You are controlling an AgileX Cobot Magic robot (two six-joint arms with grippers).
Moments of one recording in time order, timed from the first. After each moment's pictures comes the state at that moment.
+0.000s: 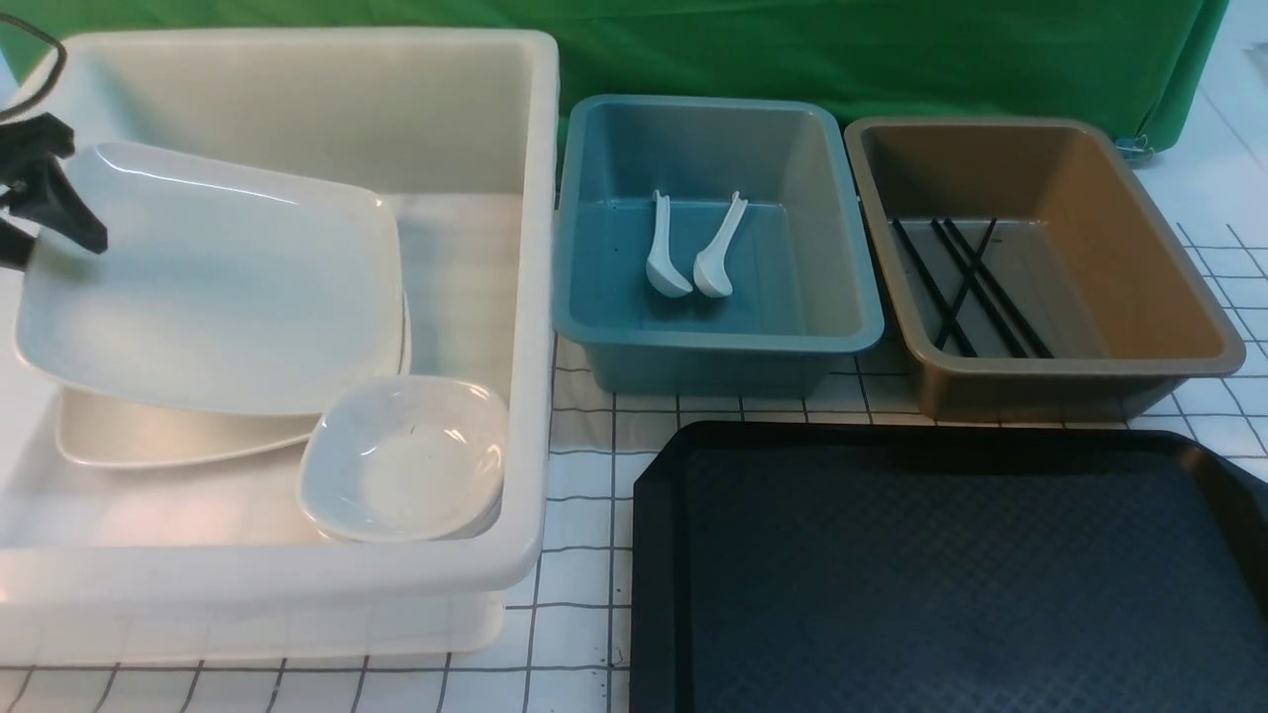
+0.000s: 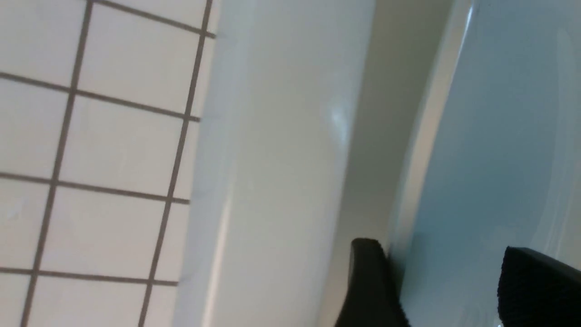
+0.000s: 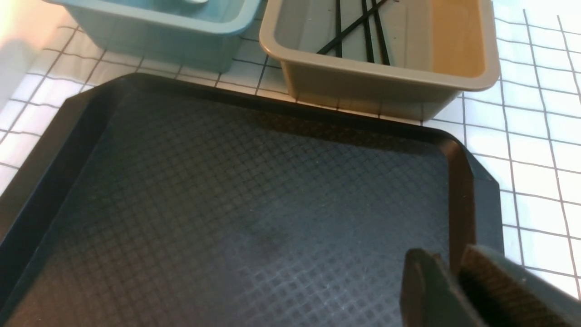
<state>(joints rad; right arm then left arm) 0.16 0.41 -0.69 0.03 0.93 -0.10 0.45 2.18 -1.98 -0.41 1.23 0.18</state>
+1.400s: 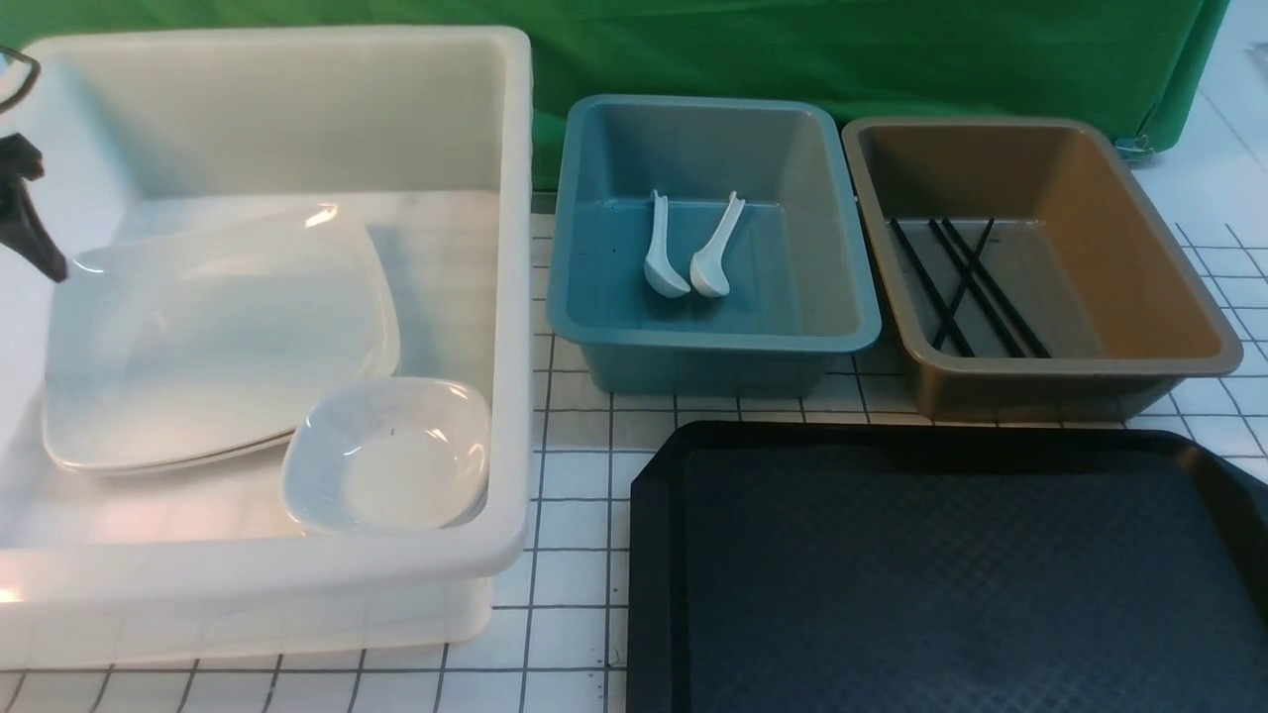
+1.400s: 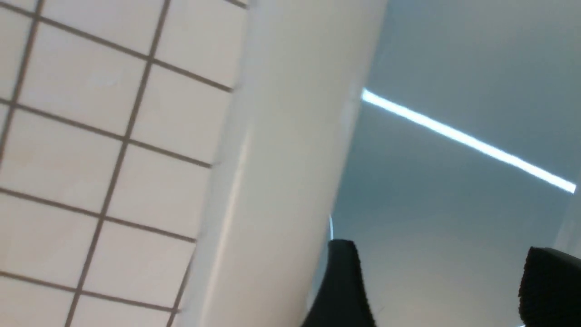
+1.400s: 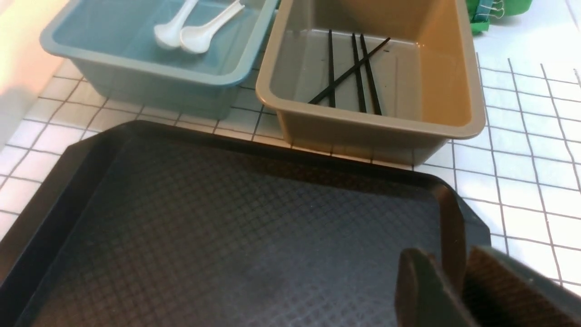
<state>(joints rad) 0.16 0.41 -0.69 0.03 0.84 -0.10 0.45 2.05 -1.84 -0.23 1.22 0.02</state>
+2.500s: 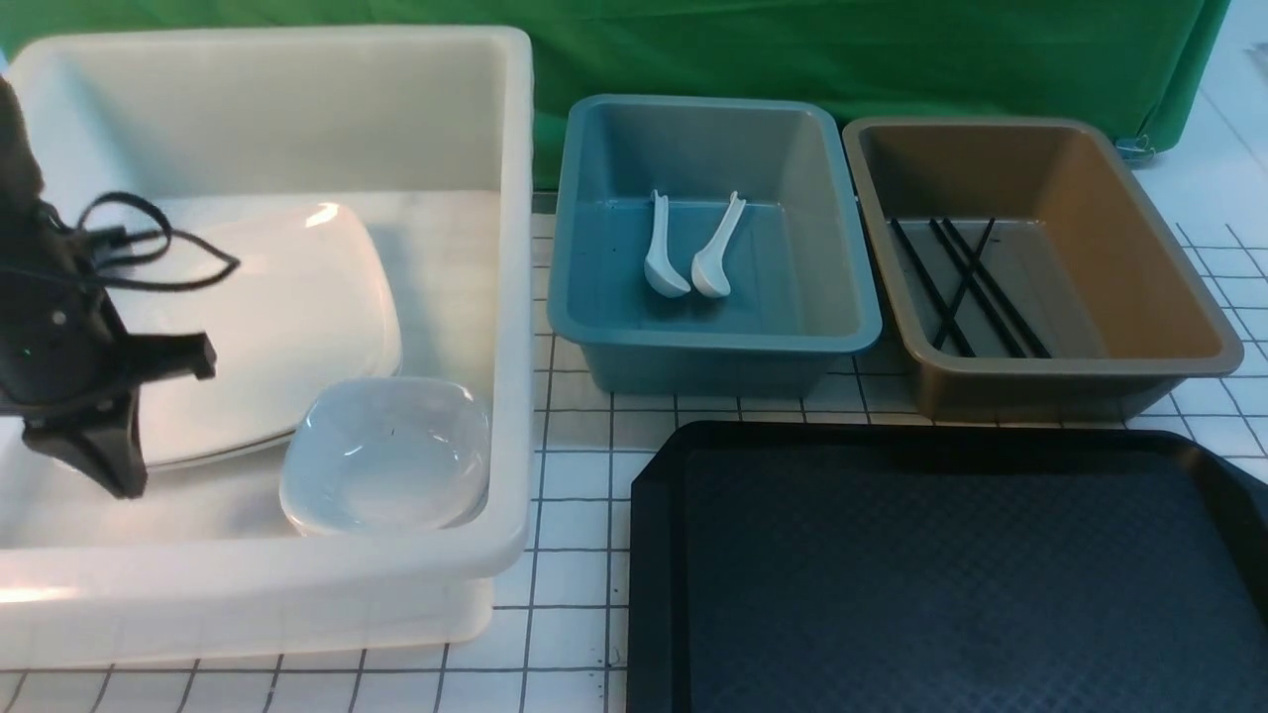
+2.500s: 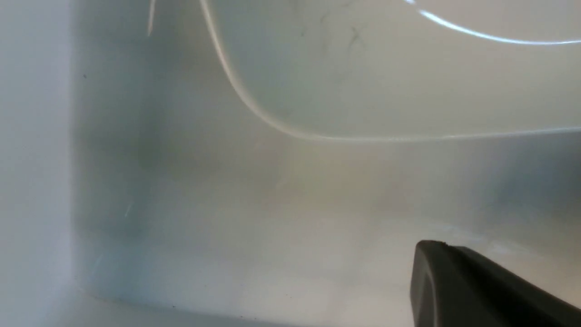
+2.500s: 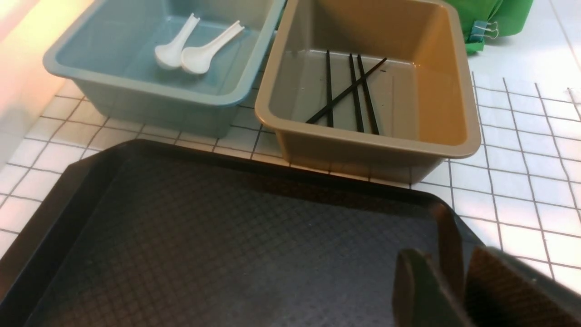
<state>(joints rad) 0.16 0.41 -0.69 0.03 0.80 -0.10 0.16 1.90 -1.38 -0.02 1.22 -0.16</state>
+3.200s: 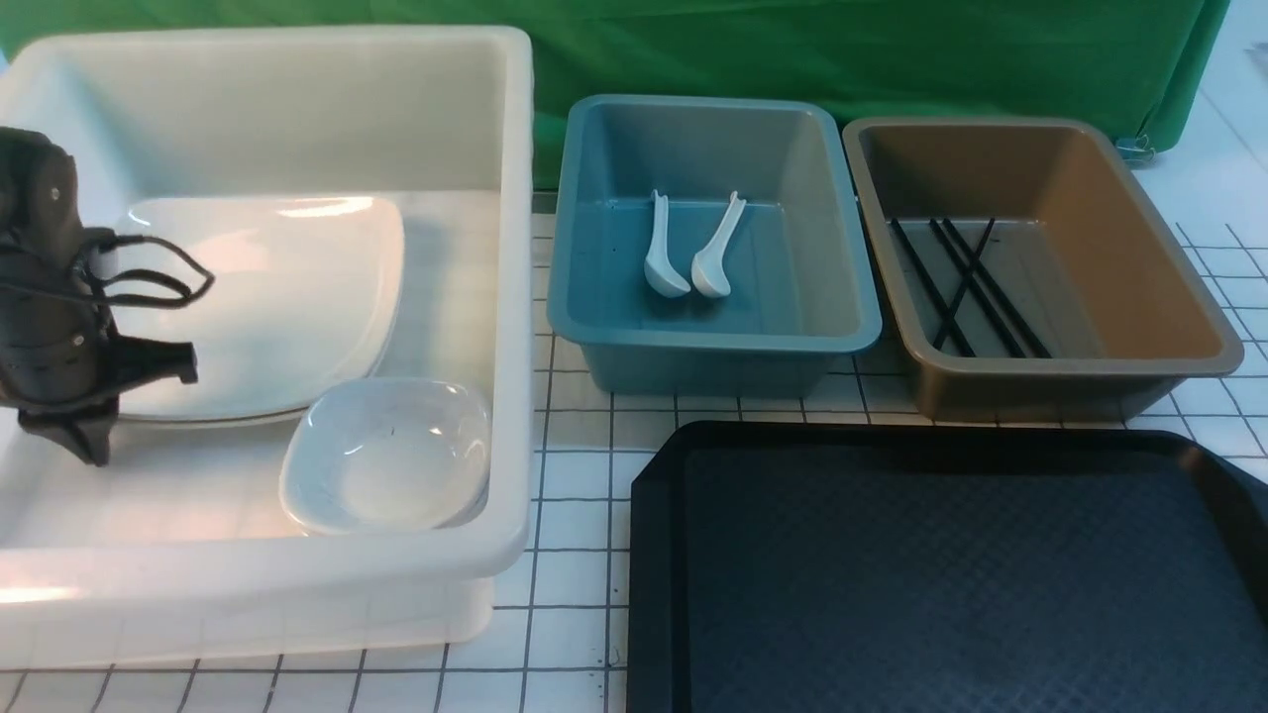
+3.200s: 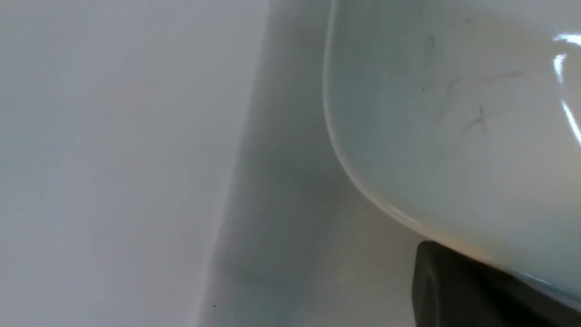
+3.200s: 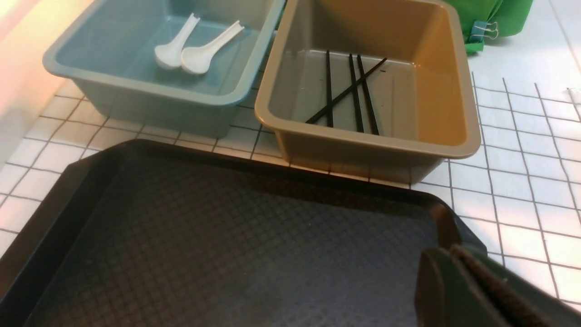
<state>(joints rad) 0.16 0.41 -0.69 0.03 0.80 -0.11 0.16 2.00 -1.40 0.25 0.92 -0.35</state>
